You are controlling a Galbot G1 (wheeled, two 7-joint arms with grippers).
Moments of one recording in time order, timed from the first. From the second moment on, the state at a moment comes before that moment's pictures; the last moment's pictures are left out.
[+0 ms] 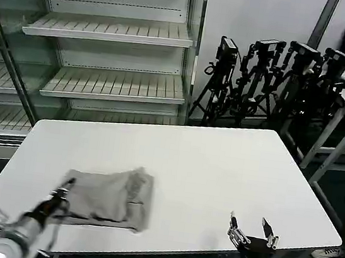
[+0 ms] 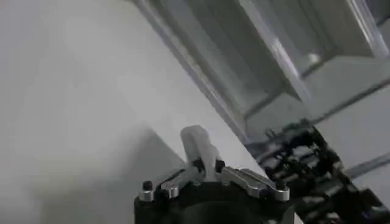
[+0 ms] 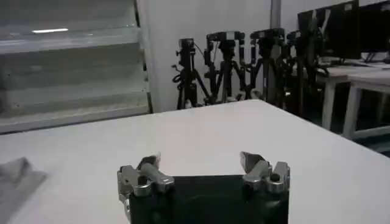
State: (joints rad) left arm 1.46 -1.21 -0.83 -2.06 -1.40 0.40 -0.28; right arm -1.69 1.37 0.51 2.36 0.28 -0.35 0.22
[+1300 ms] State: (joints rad) left arm 1.06 -1.44 -0.06 -1.86 -0.45 0.41 -0.31; right arm -1.68 1.39 0.46 2.37 0.22 -0.32 0.21
